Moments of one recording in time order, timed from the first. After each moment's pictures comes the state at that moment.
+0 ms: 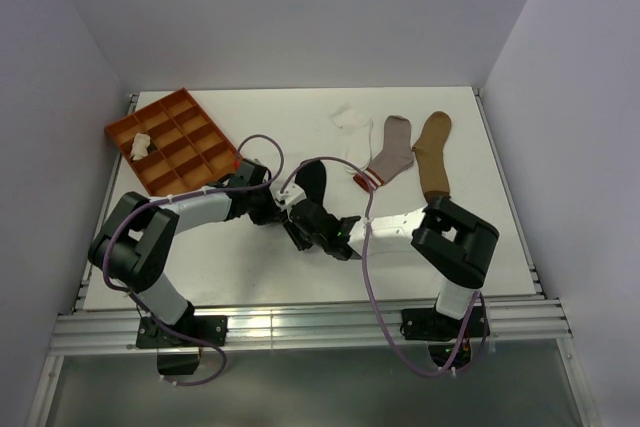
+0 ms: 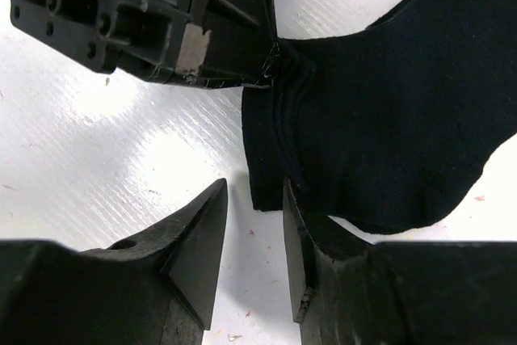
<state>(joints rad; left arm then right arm) -0.52 1.65 0.82 -0.16 0.11 -0.91 1.04 1.74 0.83 0.19 0.22 0.21</state>
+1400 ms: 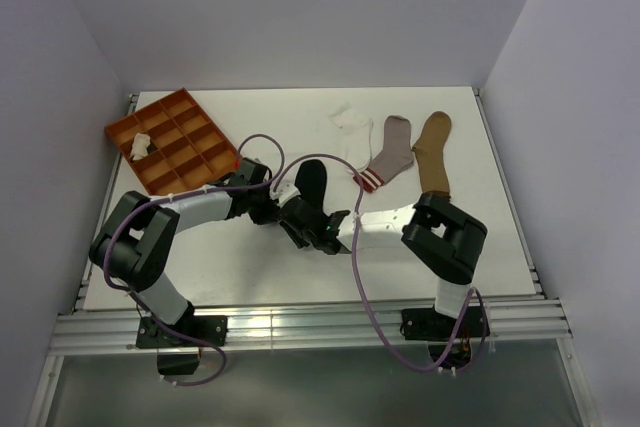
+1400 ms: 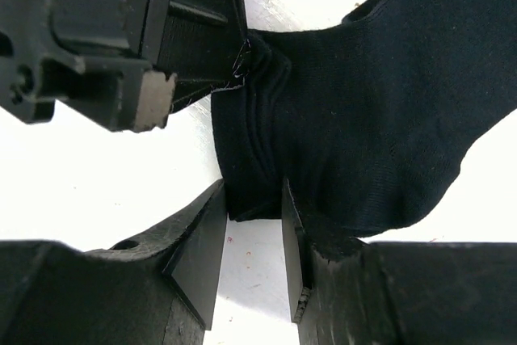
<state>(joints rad) -0.52 1.65 0.83 -0.18 0.11 -0.90 1.05 1.80 0.95 0.01 0.30 0.21</state>
